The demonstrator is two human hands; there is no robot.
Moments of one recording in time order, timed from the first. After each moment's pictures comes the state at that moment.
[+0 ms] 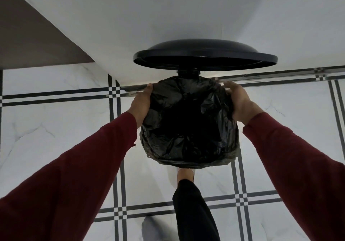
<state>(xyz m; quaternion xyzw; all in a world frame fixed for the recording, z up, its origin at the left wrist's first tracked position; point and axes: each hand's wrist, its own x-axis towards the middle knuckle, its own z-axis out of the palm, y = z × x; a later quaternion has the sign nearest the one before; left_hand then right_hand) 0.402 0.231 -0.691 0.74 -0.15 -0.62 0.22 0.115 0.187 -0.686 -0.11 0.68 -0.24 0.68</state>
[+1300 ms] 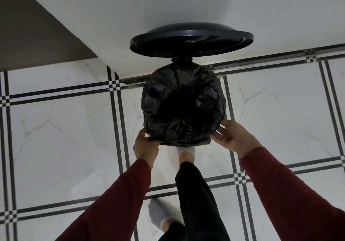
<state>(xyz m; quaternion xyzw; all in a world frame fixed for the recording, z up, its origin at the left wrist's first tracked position) 0.361 0.408 -0.682 0.81 -0.12 -0.53 0.23 0.090 0.348 -0.696 0.10 0.69 -0.26 0.66</state>
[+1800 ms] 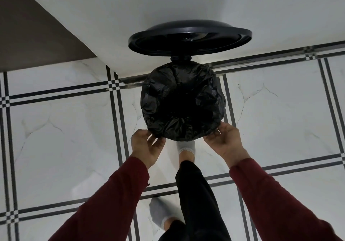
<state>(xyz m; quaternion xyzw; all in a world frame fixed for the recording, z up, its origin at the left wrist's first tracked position) 0.366 0.397 -0.680 0.59 0.25 -0.63 0.44 0.121 0.373 -0.693 0.26 0.55 -0.44 0.66</state>
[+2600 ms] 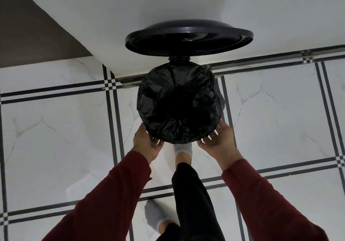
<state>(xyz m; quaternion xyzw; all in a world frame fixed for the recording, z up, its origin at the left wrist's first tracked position) 0.354 0.377 -0.684 0.61 0.23 -0.64 0.41 0.133 0.368 -0.687 0.23 0.59 -0.40 0.66</state>
